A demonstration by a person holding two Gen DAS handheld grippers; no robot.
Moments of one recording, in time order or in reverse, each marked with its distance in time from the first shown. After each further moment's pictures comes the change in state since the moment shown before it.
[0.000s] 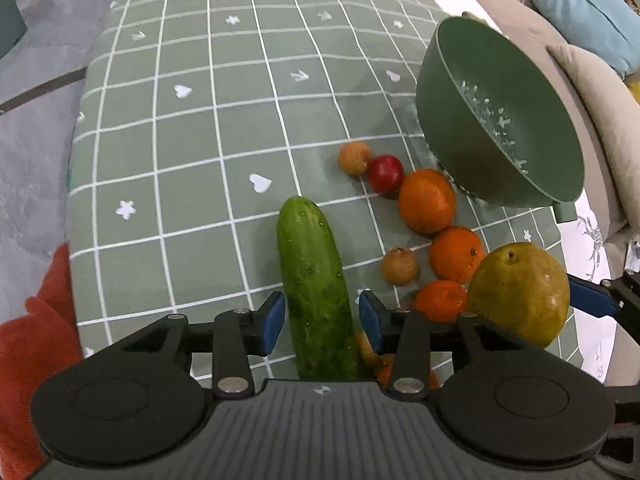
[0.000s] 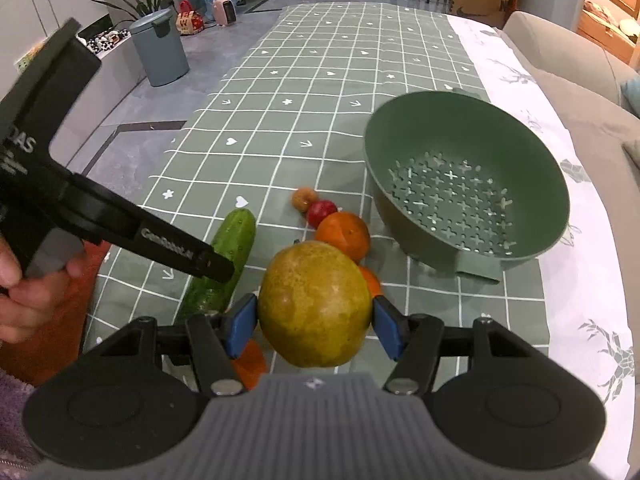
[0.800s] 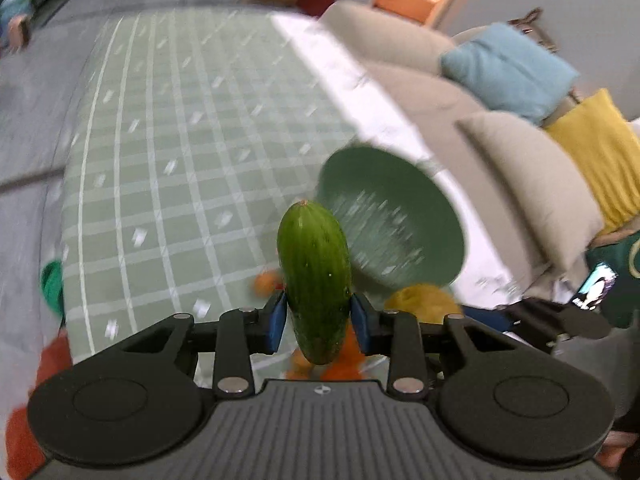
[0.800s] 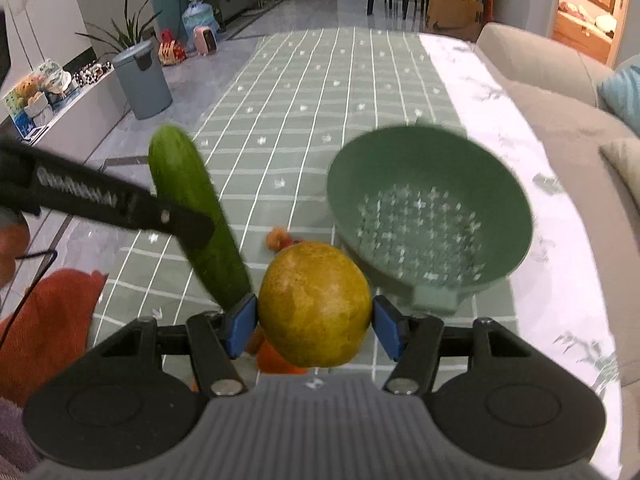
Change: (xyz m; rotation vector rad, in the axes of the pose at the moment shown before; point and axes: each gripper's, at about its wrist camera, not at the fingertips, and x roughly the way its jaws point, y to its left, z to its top) left arm -0.097 -0.047 0.021 0.138 -0.288 -0.145; right arm -0.028 -0.016 0.020 0.046 -0.093 -0.040
